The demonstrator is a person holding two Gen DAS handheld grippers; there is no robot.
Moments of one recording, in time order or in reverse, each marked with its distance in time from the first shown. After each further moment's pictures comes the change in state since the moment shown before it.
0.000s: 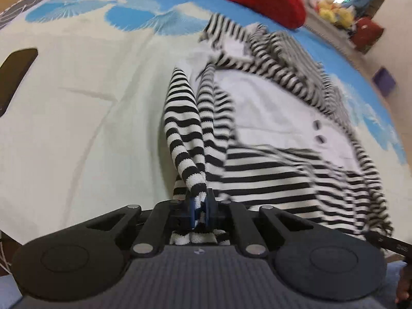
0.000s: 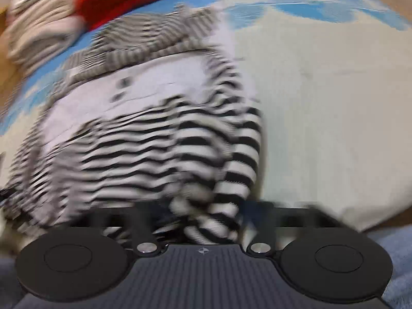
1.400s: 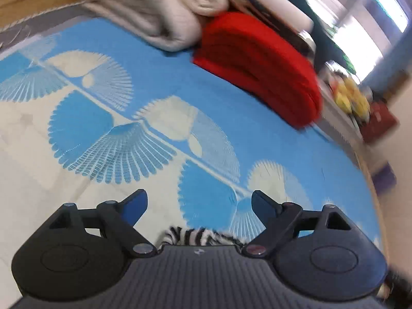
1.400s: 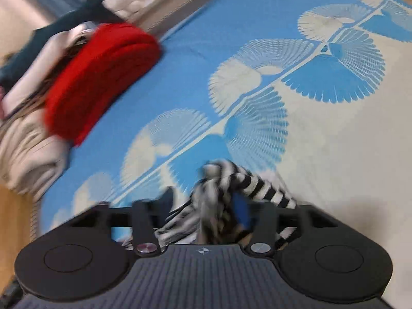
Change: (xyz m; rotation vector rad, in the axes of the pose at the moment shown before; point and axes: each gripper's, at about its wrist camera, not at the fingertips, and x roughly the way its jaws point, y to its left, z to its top) left arm 0.073 -0.046 0.259 -0.272 -0.191 -0.037; right arm 0.056 -0.025 0.291 0.427 -0.154 0.041
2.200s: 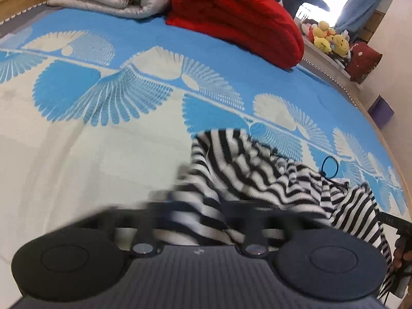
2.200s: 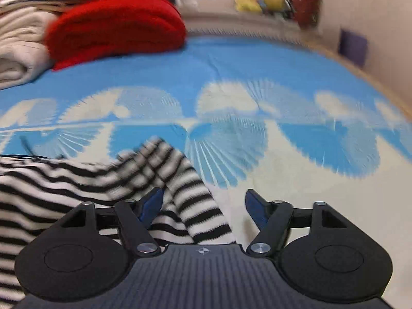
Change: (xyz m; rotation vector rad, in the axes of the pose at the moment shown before) left arm 0.029 0.031 -0.096 0.275 0.076 -0.031; right arm 0.063 -0.033 -0.057 -0.542 -0.094 -0.200
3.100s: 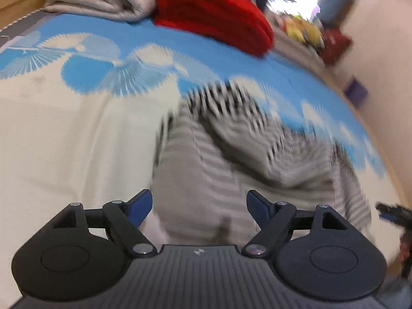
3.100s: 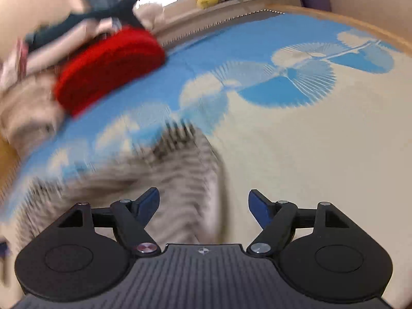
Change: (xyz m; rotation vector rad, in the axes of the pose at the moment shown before) left arm -0.111 0.018 -0.089 0.116 0.041 -0.073; right arm -0.140 -0.092 -0.094 0.198 -0.007 0.117
